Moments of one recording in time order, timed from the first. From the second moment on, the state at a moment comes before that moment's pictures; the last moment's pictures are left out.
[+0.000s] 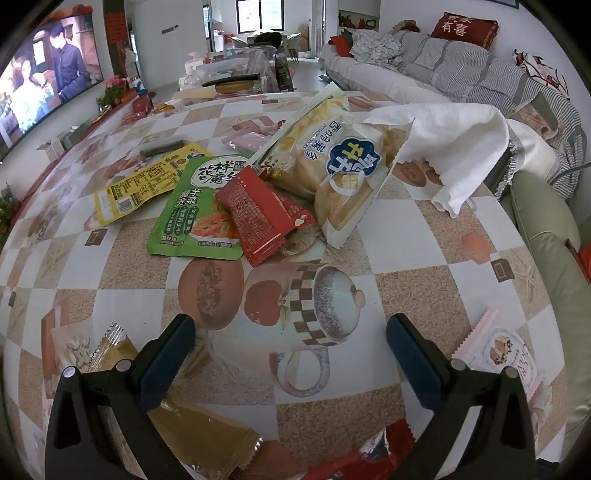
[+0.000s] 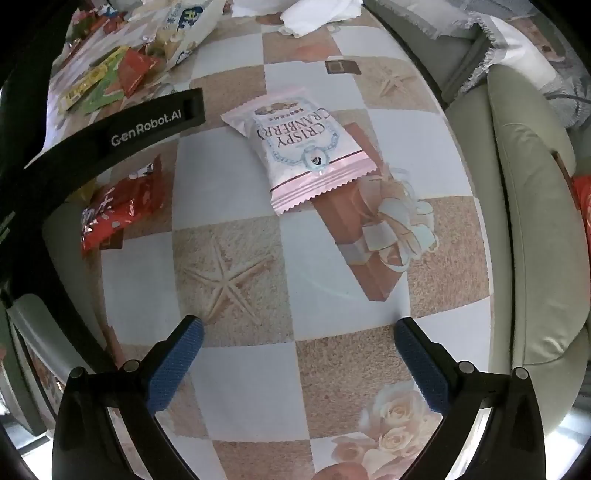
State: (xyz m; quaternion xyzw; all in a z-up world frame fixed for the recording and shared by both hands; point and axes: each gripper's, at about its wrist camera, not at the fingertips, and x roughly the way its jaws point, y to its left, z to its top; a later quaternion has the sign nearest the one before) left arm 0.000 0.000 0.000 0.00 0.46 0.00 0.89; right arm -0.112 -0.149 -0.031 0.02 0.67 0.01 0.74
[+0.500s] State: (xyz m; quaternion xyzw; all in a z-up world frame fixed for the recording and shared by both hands) left arm 0.004 -0.002 0.002 0.01 0.50 -0.01 0.87; right arm -0.118 -0.141 -0.032 0.03 0.71 0.04 0.71
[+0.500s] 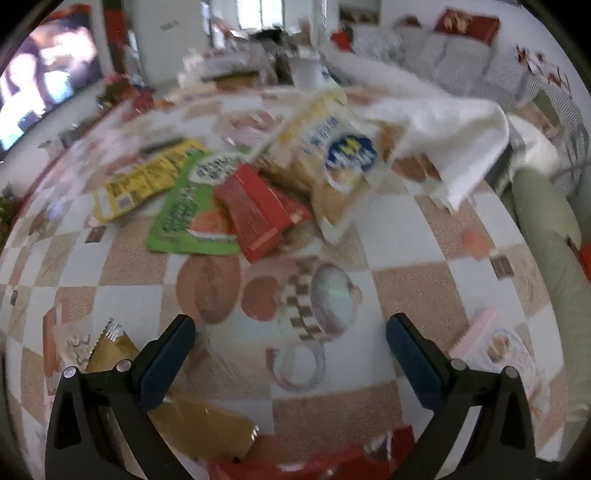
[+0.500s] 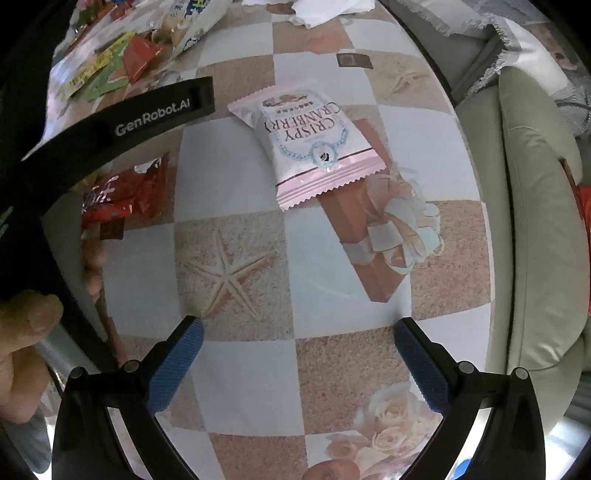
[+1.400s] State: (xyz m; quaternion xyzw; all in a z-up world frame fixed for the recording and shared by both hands) left arm -0.104 0.188 0.022 0.01 0.66 0.03 0.75; right arm -0.034 -0.141 -0.007 -0.05 0.72 0.03 0.69
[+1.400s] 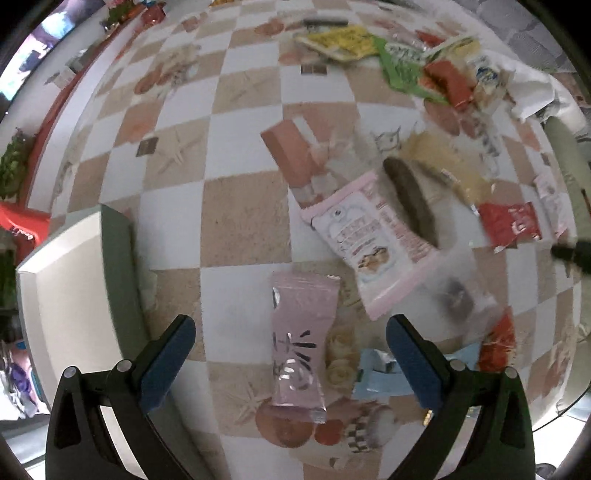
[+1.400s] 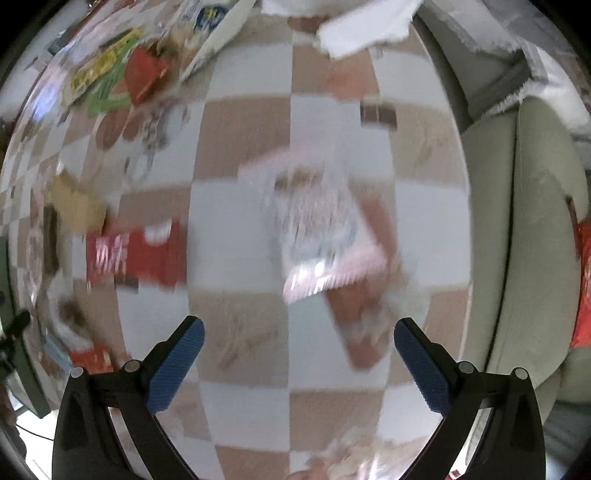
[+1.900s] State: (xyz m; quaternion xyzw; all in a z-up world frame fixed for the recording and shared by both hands) left arm -0.099 0.202 -0.012 -0.02 0.66 0.02 0.76; right arm 0.015 -0.143 -0.009 -0.08 0.73 0.08 0.67
